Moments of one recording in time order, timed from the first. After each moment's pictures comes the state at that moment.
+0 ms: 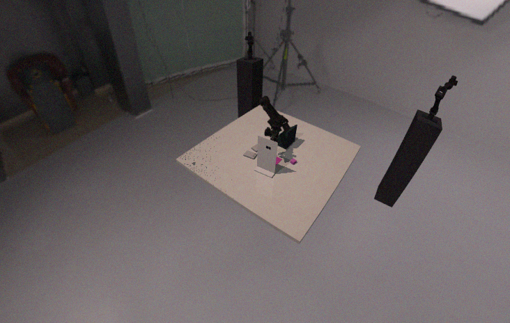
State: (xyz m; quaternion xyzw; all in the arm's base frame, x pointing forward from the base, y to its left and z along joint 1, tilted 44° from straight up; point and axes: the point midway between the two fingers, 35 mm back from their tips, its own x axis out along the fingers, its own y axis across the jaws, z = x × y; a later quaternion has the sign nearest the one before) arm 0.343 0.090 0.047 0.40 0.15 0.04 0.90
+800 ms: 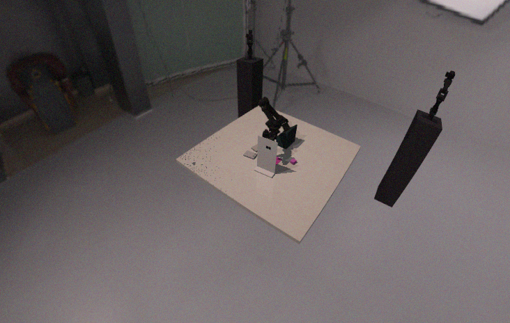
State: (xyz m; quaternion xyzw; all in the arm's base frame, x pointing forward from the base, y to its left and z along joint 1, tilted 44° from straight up) arm 0.378 0.090 0.045 0.40 0.15 0.04 0.90
